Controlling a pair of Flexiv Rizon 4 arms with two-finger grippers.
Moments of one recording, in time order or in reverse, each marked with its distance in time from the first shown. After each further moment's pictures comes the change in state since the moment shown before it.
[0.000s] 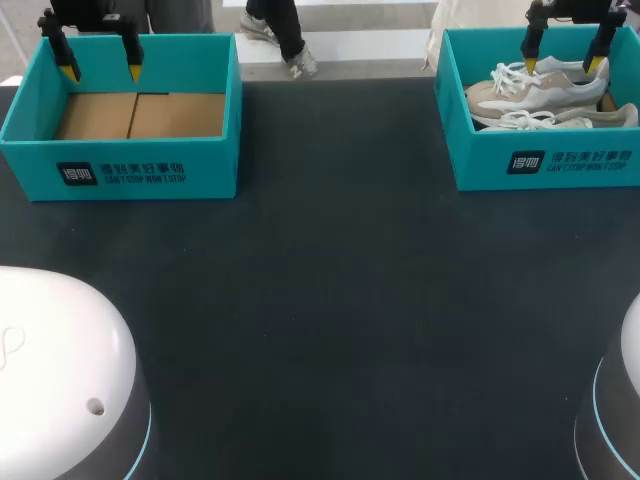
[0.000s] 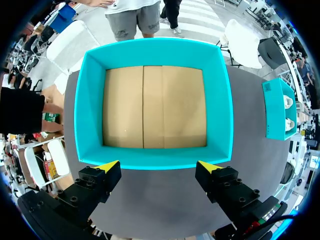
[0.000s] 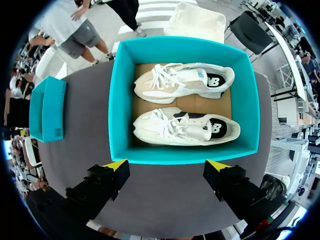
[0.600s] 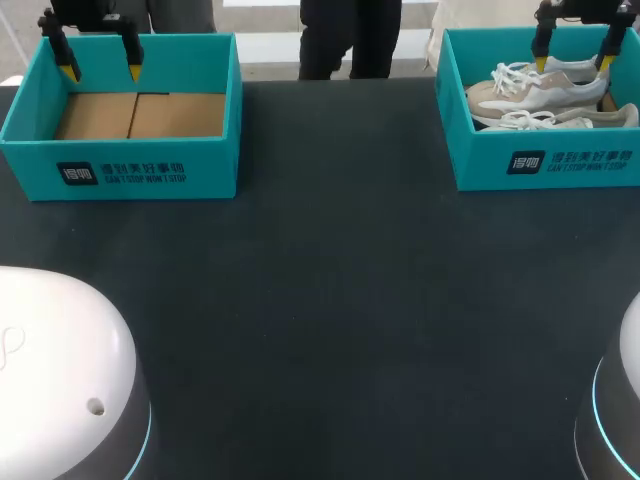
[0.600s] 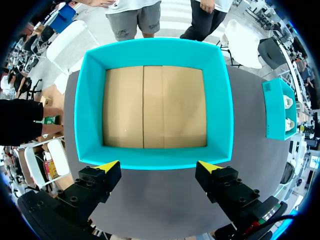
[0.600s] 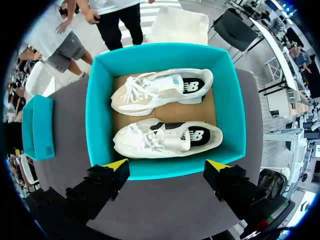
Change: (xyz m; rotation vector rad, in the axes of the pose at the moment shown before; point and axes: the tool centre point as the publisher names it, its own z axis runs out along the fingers) left arm 0.000 0.000 0.000 0.000 0.000 0.000; right arm -0.041 0.019 0.008 -0.053 -0.068 0.100
